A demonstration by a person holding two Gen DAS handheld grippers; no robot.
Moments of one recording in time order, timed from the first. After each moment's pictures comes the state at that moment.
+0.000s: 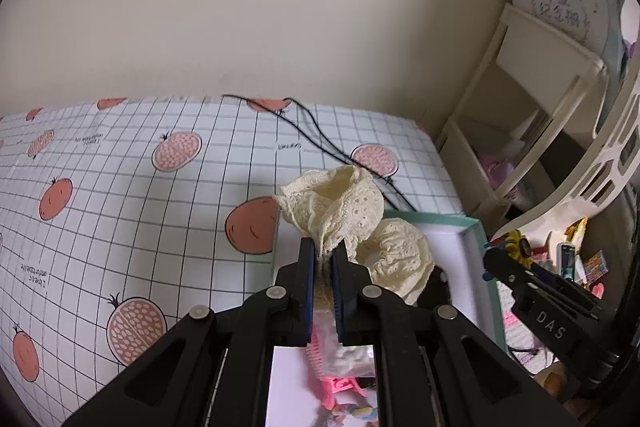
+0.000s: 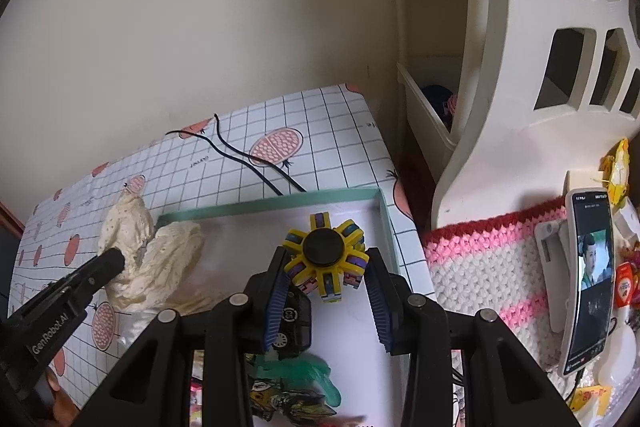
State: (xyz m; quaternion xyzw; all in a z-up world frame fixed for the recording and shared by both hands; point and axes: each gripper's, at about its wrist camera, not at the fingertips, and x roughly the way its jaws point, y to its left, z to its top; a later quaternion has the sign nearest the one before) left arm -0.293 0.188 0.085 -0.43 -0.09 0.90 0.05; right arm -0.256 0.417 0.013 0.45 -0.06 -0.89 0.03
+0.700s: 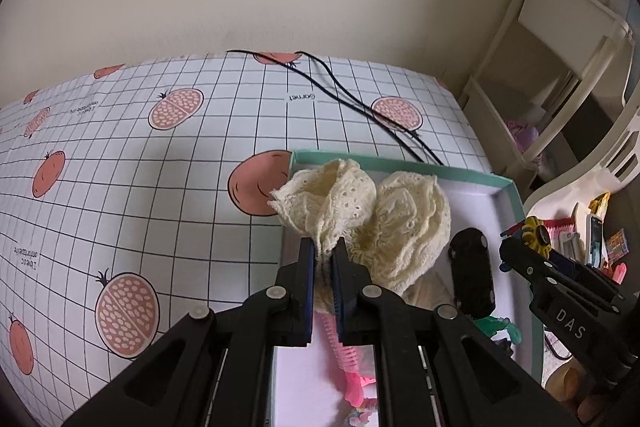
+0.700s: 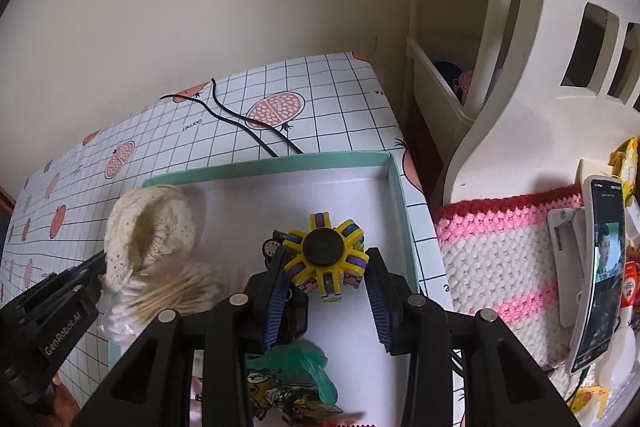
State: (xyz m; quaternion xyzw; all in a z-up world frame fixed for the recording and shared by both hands) left arm -0.301 0.191 0.048 -0.48 -0.07 0.87 0.04; right arm -0.259 0.405 -0.015 0.48 -0.03 -0.87 0.03
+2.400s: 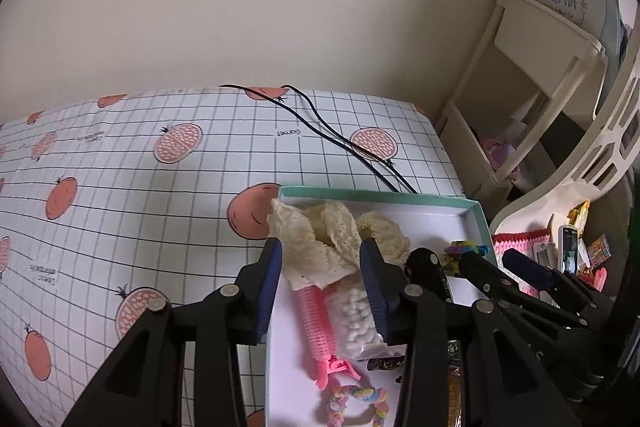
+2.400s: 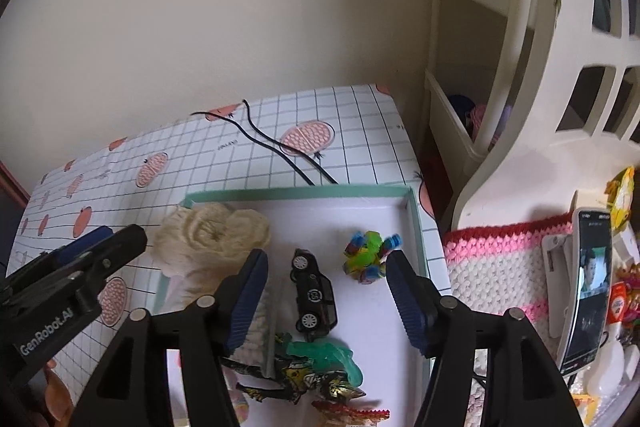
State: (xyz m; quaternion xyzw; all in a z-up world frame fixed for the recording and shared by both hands) left arm -0.292 0.190 0.096 -0.45 -0.07 0.89 0.05; right arm -0.244 0.390 0.030 0.45 -0.02 -0.89 0.07
